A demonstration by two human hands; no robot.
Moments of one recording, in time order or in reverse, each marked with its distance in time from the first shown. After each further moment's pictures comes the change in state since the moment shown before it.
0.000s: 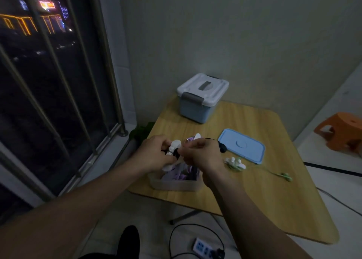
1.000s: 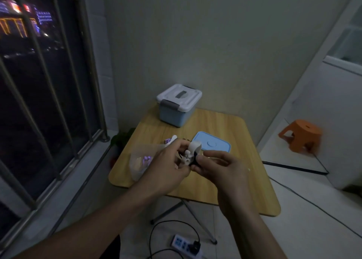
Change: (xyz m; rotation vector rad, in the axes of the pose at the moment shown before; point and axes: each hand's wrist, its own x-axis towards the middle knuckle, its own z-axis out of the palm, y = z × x) left_hand -0.103 0.089 0.036 -0.348 0.006 0.378; right_hand -0.140 -0.026 -0.088 0.476 0.194 -0.066
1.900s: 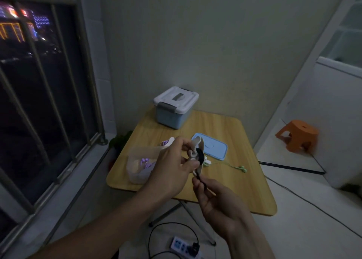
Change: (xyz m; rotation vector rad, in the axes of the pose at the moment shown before) left_hand 0.001 0.023 0.018 -0.076 0.096 -0.066; right_hand -0.020 0.016 -0.015 0.579 -0.016 0.613
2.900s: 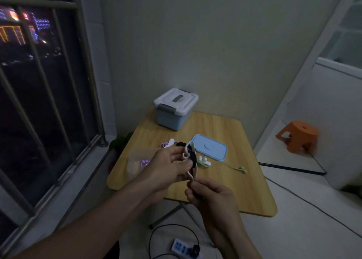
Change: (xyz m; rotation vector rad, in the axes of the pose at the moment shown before) left_hand 0.000 0.005 -0.013 -0.499 -0.127 -0.381; right_hand 0.004 0.017 -0.006 -0.401 -0.015 -0.355
